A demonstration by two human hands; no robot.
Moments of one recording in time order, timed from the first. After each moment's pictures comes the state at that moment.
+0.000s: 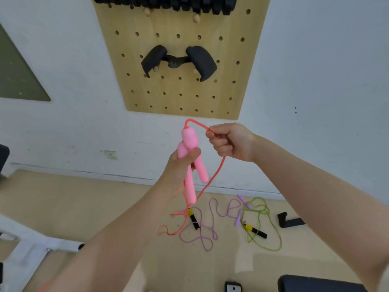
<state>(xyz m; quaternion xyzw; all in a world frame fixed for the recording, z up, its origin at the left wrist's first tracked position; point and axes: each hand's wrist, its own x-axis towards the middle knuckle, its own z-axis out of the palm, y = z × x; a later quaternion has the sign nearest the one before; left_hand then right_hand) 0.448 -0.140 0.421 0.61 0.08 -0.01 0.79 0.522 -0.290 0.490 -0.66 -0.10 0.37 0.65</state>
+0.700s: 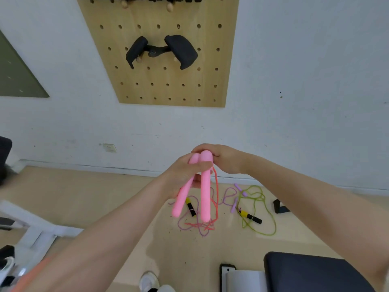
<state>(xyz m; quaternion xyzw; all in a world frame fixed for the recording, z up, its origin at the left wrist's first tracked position) 0.389 -0.223 0.429 0.67 0.02 -0.19 0.71 0.453 -0.364 0.440 -0.86 -0.32 0.20 0.35</state>
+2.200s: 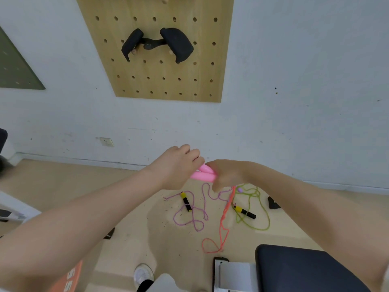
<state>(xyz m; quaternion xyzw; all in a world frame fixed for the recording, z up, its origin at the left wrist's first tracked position) 0.388 -0.215 0.424 0.91 -0.36 0.11 -0.17 0.411 -0.391 0.445 -0.88 -0.27 0.35 0.15</state>
